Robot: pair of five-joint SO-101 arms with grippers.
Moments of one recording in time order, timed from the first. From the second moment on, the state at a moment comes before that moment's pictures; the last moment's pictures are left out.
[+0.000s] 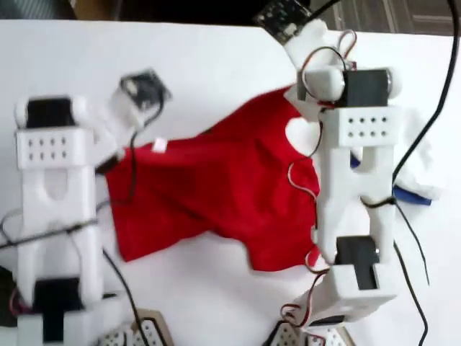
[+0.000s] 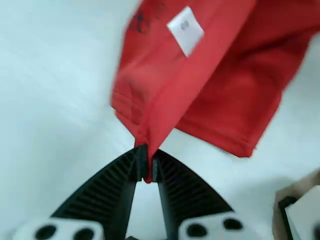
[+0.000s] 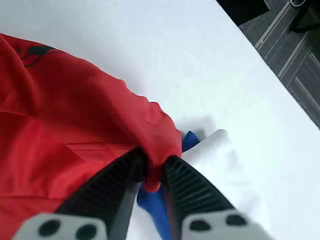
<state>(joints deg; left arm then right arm) -12.4 -16.8 6.5 96.8 -55.0 -7.6 5.3 -35.7 94.8 42.8</state>
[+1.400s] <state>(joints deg) -16.6 -29.5 46.8 89.8 -58.7 1.8 -50.5 56.8 67.4 51.1</state>
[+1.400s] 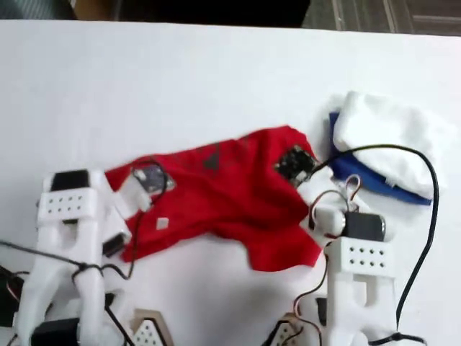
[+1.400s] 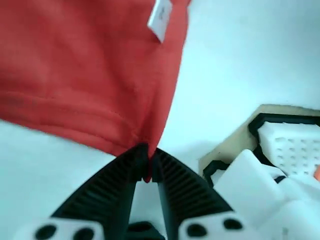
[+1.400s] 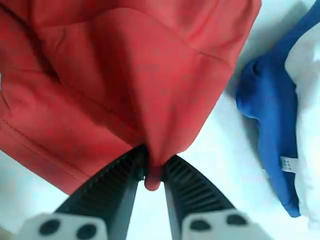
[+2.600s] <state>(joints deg) -21.5 -41.1 33.2 96.1 -58.7 0.1 -50.8 46.2 74.5 50.5</state>
